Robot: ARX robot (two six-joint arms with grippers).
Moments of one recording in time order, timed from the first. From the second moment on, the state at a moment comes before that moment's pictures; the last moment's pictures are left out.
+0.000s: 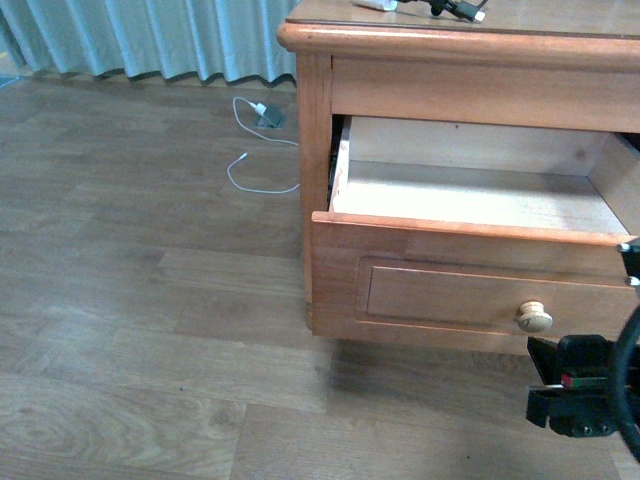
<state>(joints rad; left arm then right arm) 0.00 0.00 0.01 -0.01 0.00 -0.01 0.20 1.91 0.29 1.10 -0.01 0.16</state>
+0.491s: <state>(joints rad) 0.00 0.00 0.01 -0.01 0.00 -0.01 -0.02 1.17 0.27 0.46 -0.17 0.12</state>
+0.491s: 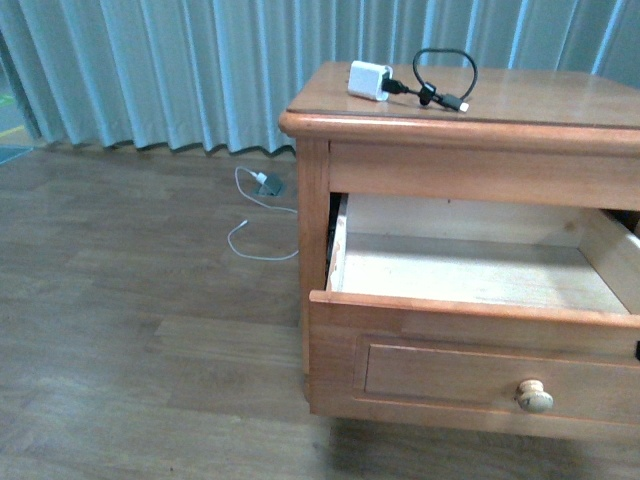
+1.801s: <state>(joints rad) 0.00 0.00 0.01 -0.01 0.00 -0.01 0.00 0.38 0.08 0.31 0.00 0.00</state>
